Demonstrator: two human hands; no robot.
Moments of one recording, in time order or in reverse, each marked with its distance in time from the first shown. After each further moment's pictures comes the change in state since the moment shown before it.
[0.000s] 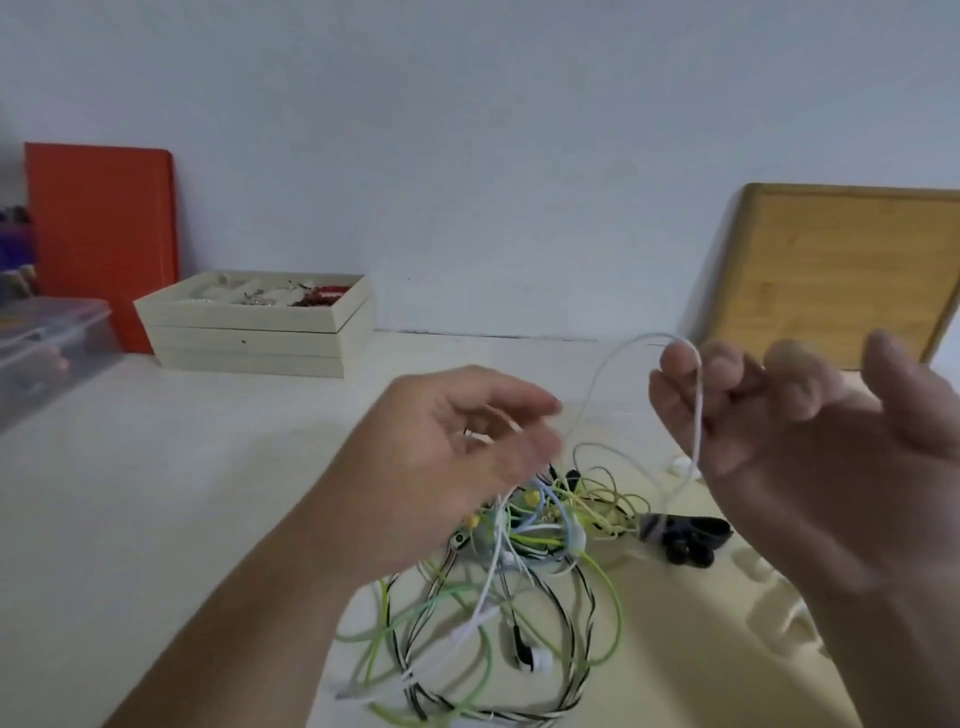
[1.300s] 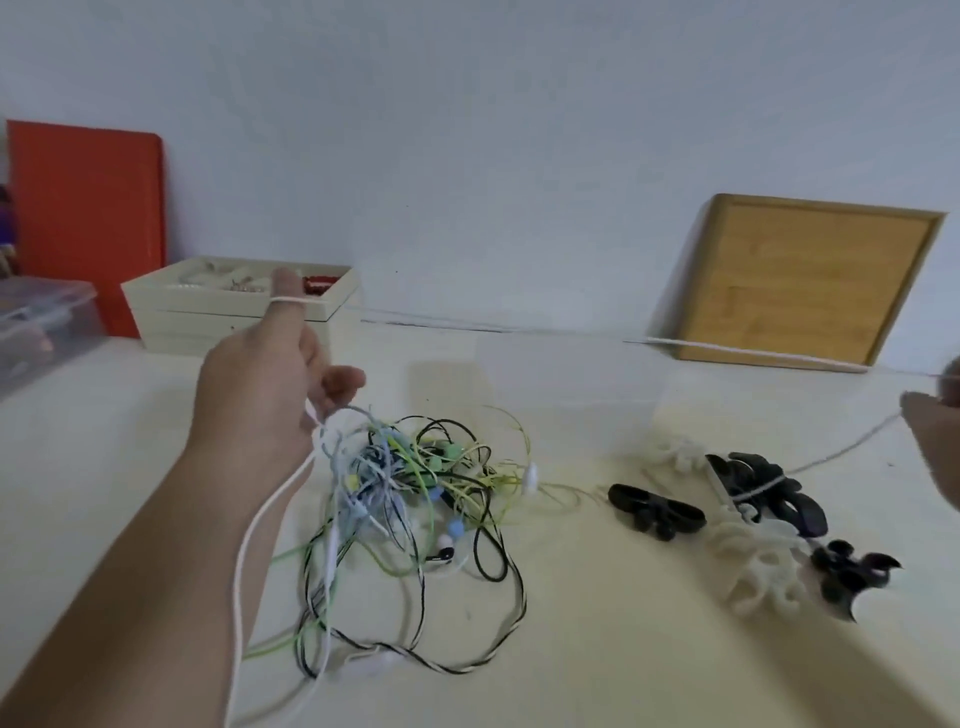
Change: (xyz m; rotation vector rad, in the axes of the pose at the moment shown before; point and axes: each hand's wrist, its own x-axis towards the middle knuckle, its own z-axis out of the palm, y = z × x) left_hand 0.019 -0.016 -0.050 -0.431 0.852 -0.253; right_hand -0.036 -0.154 -0.204 -1.751 0.675 0.059
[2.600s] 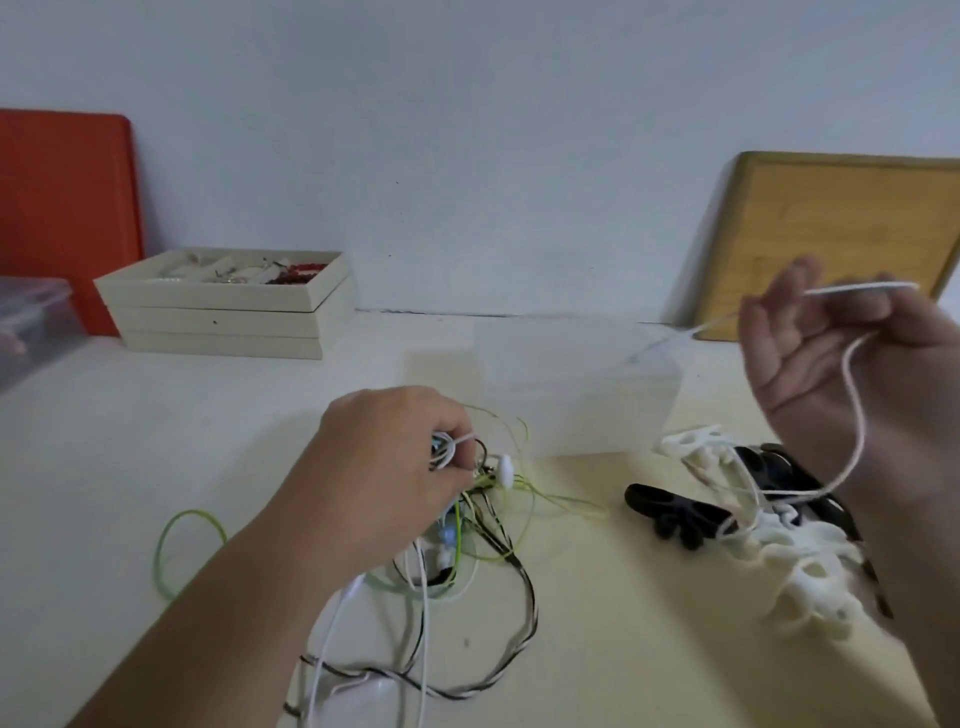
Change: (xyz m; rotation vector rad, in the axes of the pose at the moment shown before) left_hand -0.038 -0.031 0.014 1.283 -0.616 0.470; right_hand -0.063 -0.170 0.069 1.979 -0.944 0.063
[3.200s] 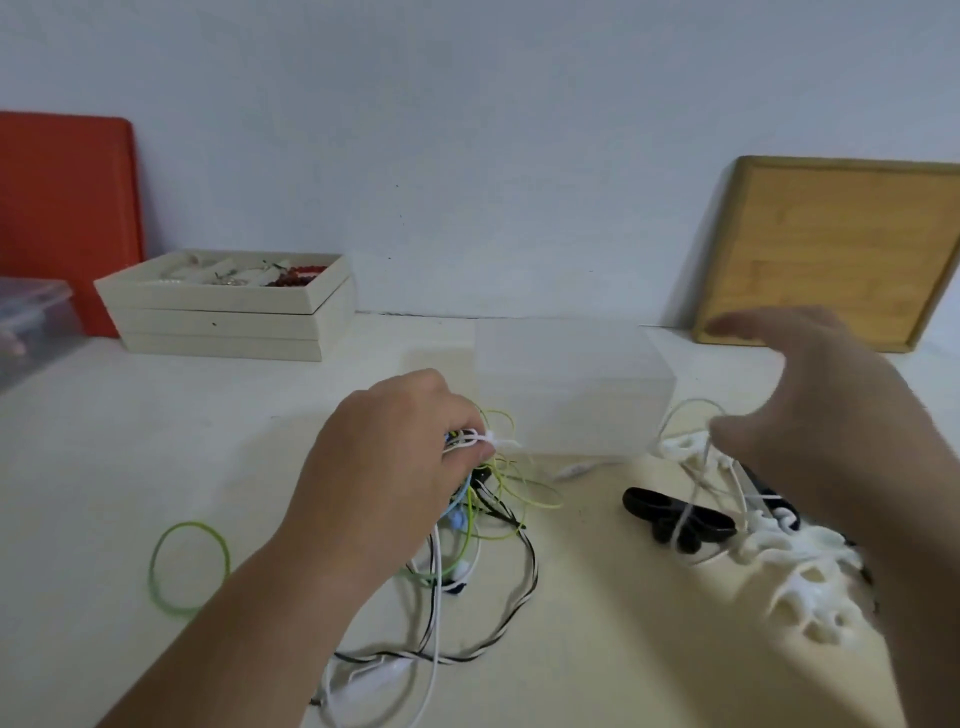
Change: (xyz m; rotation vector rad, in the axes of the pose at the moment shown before) left_hand 0.001 0.004 0.011 0.034 0.201 0.105; right_hand -0.013 0.028 0.033 -2.216 0.609 -0.132
